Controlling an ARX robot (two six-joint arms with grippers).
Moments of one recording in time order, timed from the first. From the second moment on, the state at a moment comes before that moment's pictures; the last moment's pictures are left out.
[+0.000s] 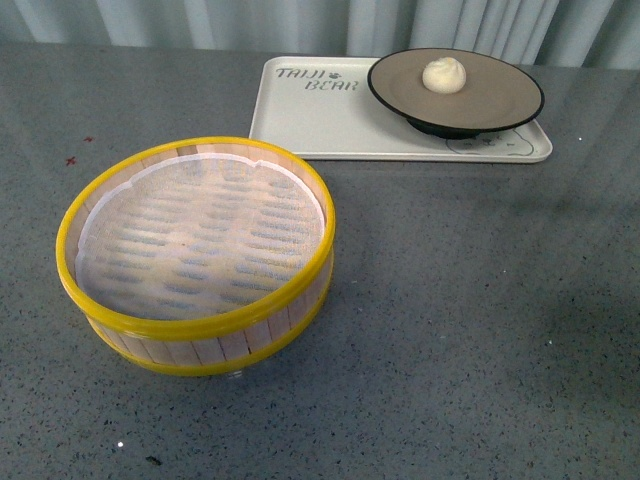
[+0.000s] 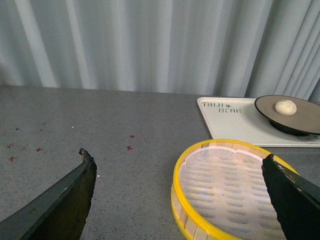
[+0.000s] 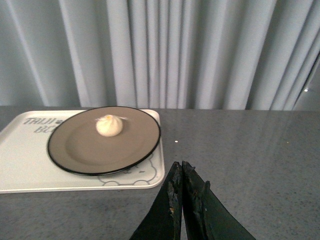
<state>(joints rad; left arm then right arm) 0.00 0.00 0.03 0.00 0.00 0.00 -0.02 1.53 0.34 1.18 0.00 0.00</state>
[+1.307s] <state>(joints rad) 0.00 0.00 0.03 0.00 0.00 0.00 0.00 0.47 0.01 0.46 0.00 0.00</state>
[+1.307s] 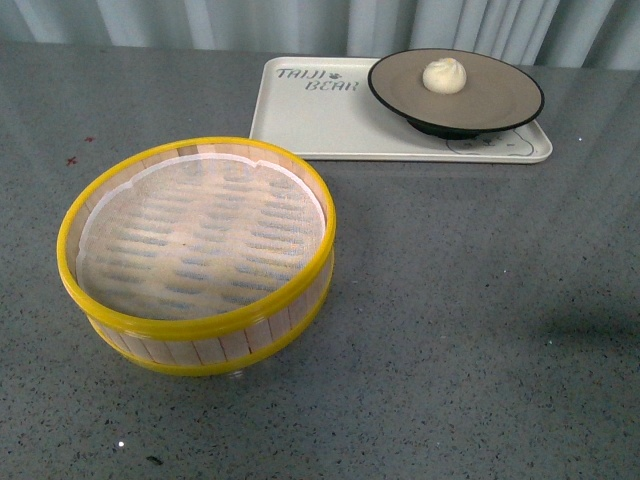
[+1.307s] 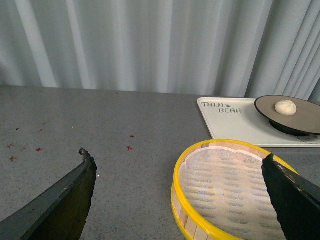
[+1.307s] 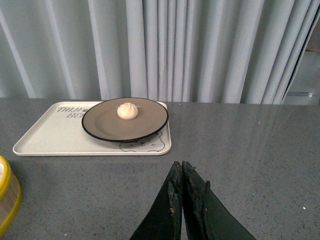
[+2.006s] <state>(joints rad) 0.00 0.00 0.03 0.00 0.00 0.00 0.00 0.21 0.01 0.21 0.00 0.00</state>
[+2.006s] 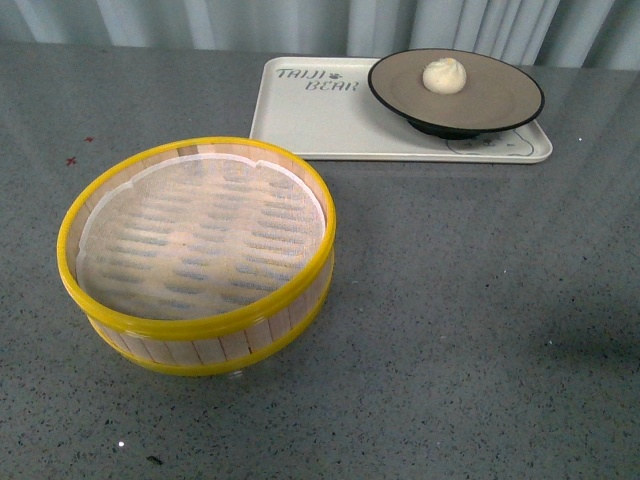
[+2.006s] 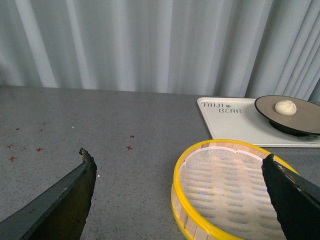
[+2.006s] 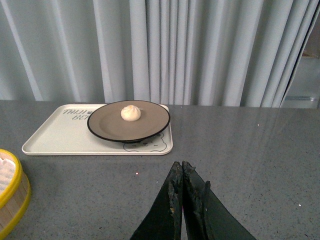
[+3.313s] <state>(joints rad) 0.00 0.00 0.03 0.00 0.00 0.00 0.00 0.00 0.01 0.00 0.00 0.00</state>
